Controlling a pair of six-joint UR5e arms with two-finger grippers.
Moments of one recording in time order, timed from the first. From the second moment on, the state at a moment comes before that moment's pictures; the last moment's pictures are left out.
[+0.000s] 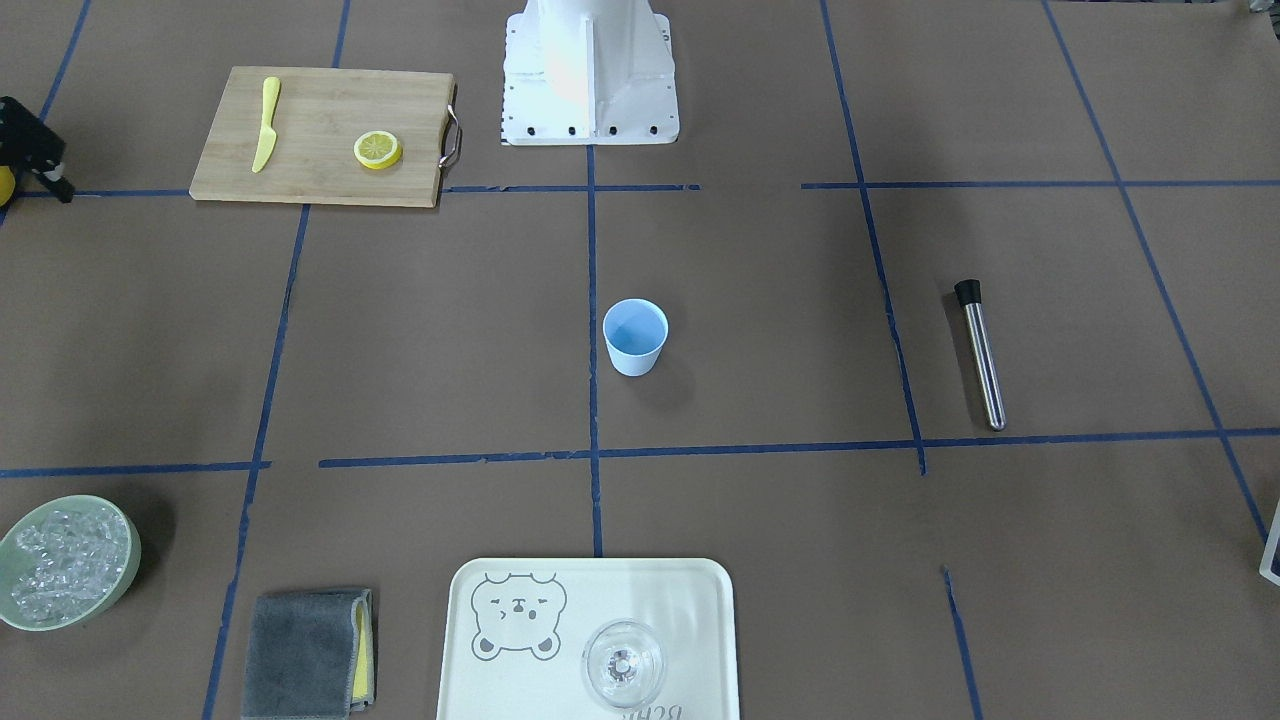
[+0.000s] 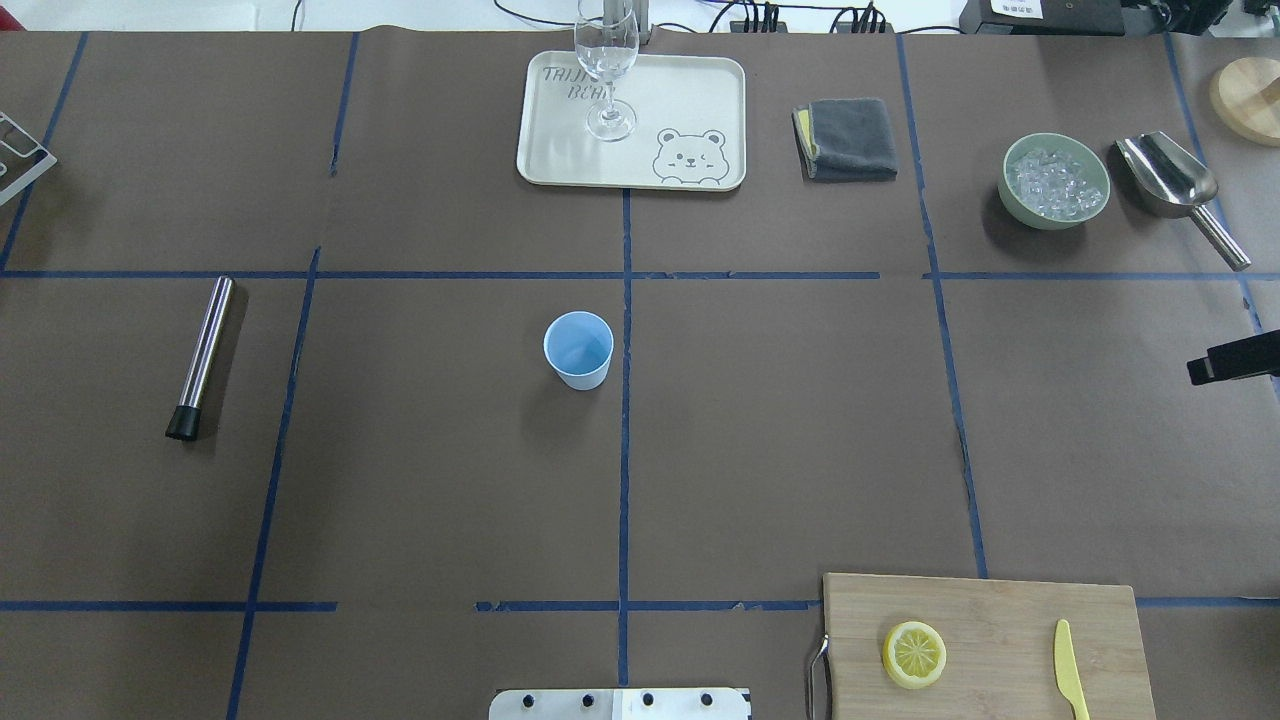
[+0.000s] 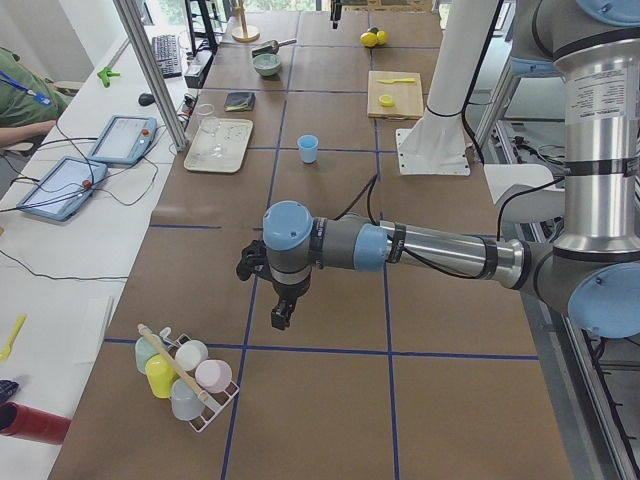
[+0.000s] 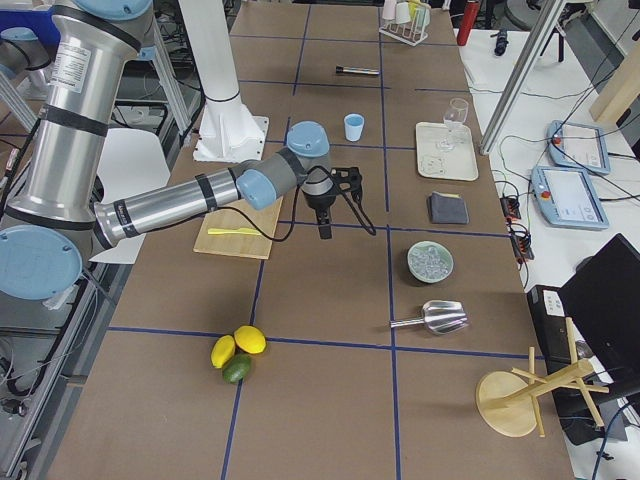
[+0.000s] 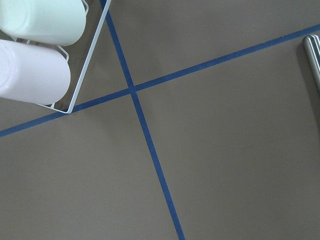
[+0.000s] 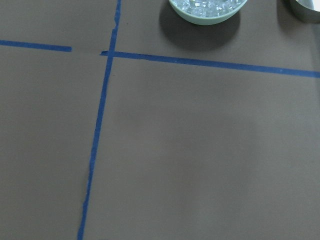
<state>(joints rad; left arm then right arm) -1.55 -1.46 -1.83 -1.52 -2.37 0.25 1.05 -1.86 2.22 -1.29 2.21 0.68</state>
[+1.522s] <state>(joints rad) -1.55 -1.46 -1.84 -1.52 -2.36 0.25 0.04 -1.75 2.27 -1.29 1.40 1.60</state>
